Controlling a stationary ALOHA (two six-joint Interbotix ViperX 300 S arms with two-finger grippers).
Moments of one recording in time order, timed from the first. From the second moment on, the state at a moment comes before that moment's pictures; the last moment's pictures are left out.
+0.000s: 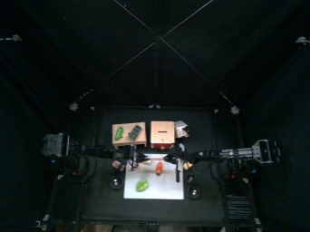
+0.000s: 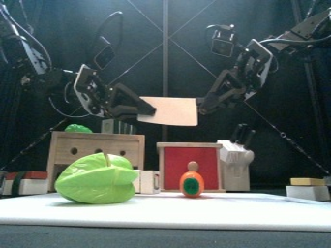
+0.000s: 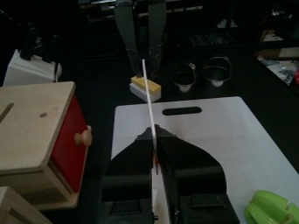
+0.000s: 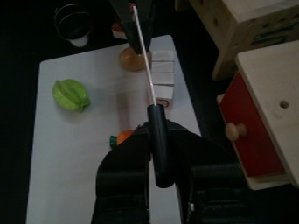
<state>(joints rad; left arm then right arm) 0.10 0.03 0.96 0.22 -0.82 -0.06 -0.09 -0.30 0.88 -1.27 -0.02 1.42</state>
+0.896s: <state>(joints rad) 0.01 0.20 0.91 0.13 -0.82 -0.06 -0.04 -0.18 0.91 -1.21 0.01 1.42</state>
